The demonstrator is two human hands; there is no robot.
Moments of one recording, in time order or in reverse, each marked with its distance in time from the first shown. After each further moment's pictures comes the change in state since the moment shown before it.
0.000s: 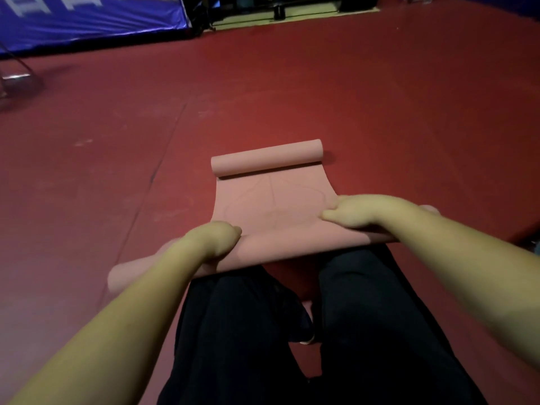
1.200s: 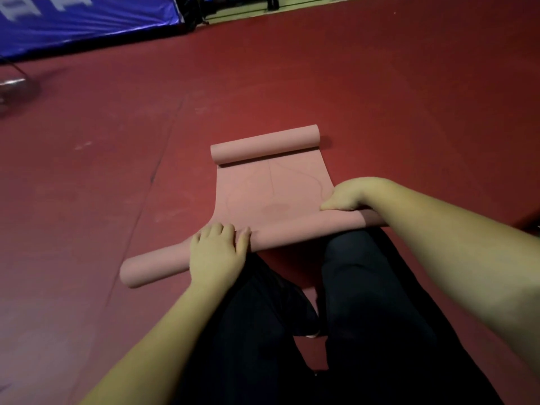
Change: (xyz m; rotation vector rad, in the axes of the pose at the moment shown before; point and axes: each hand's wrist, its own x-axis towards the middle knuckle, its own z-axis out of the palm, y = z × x) left_hand -0.013 -0.005 0.065 -0.084 0.677 0.074; right_hand 0.028 -0.004 -0.012 -0.008 -0.116 0.096
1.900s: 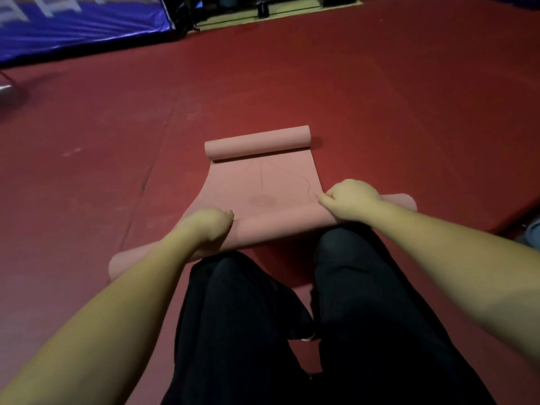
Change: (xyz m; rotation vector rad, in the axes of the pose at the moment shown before) left_hand 0.088 -0.001 -0.024 -0.045 -0.575 -0.172; right_hand -0.006 0.021 0.030 0.005 0.606 -0.060
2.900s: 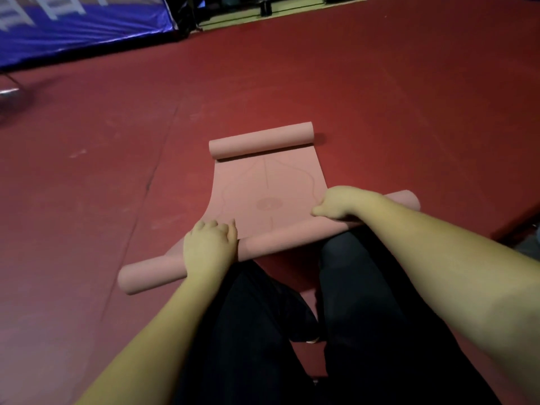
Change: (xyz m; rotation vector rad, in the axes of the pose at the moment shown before) left_hand -0.034 -0.010 0.051 0.096 0.643 0.157; right_hand 0.020 -0.024 -0.011 0.015 -0.417 0.050
